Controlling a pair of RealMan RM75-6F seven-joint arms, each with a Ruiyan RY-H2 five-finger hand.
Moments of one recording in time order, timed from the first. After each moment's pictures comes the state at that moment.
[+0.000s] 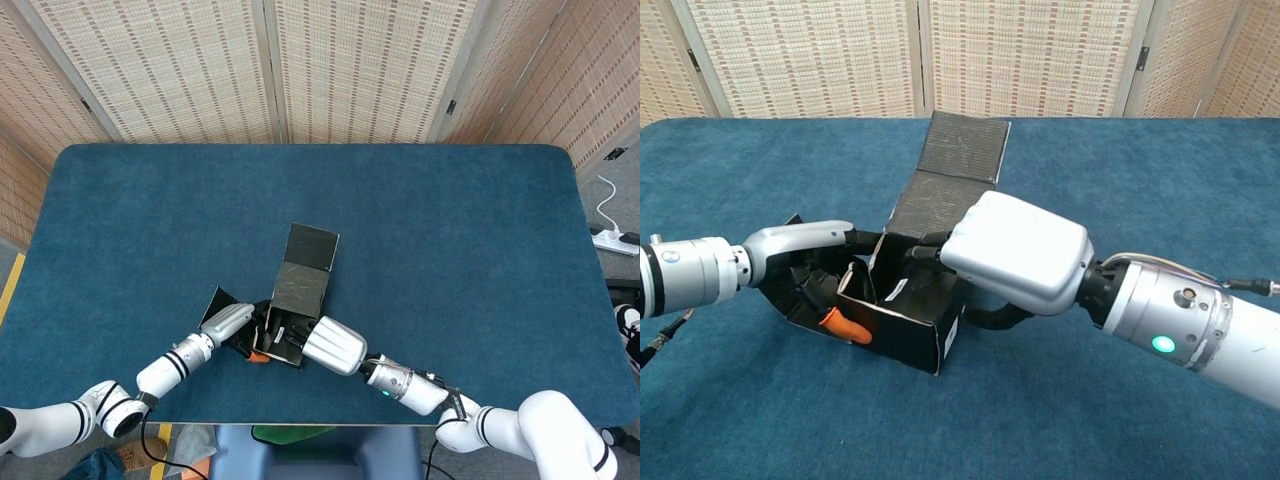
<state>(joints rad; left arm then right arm) -0.81 -1.58 0.00 -1.24 1.47 0.76 -0.67 0.78 -1.87 -0.03 -1.01 -1.82 1.23 -0.30</state>
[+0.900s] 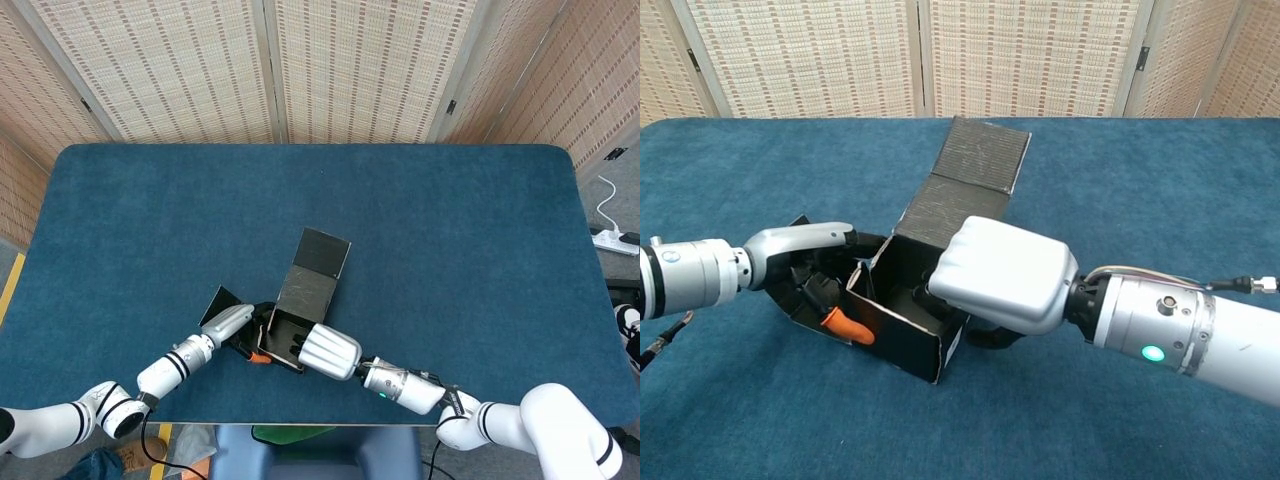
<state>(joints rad) -0.80 -1.58 -0.02 -1.25 1.46 0.74 -0.70 0.83 -1.84 -0.05 -1.08 -1.82 1.10 -0.35</state>
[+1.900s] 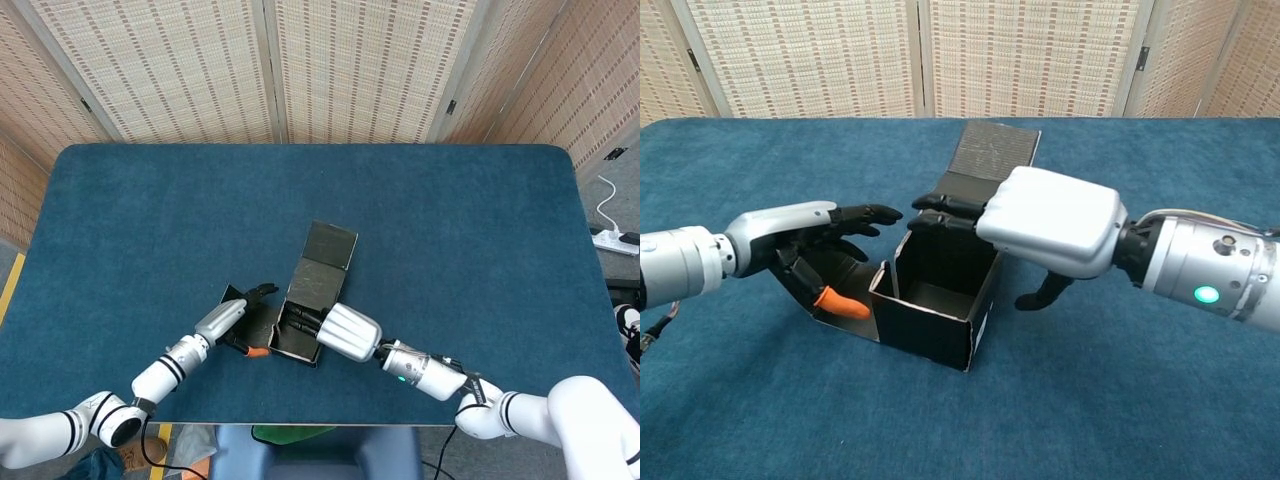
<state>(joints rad) -0.74 -1.53 -0.06 -1.36 1.38 0.81 -0.59 0.81 -1.68 -0.03 -1.17 -1.79 1.14 -0.30</state>
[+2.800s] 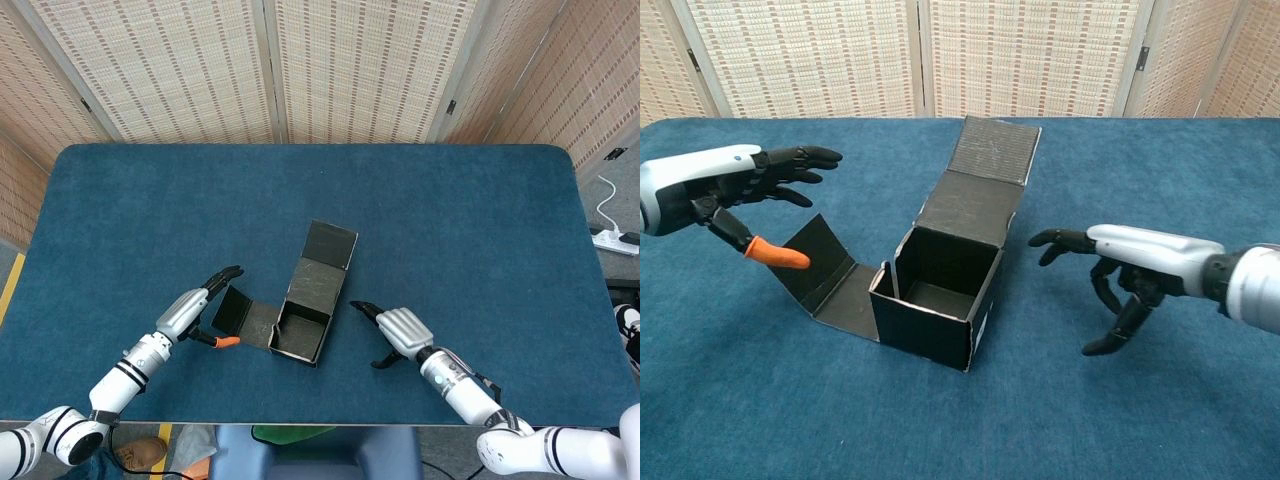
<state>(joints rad) -0.64 -1.36 -0.07 -1.51 1.42 0.94 -0.57 0.67 -1.53 0.05 -1.54 -1.21 0.82 -0.03</state>
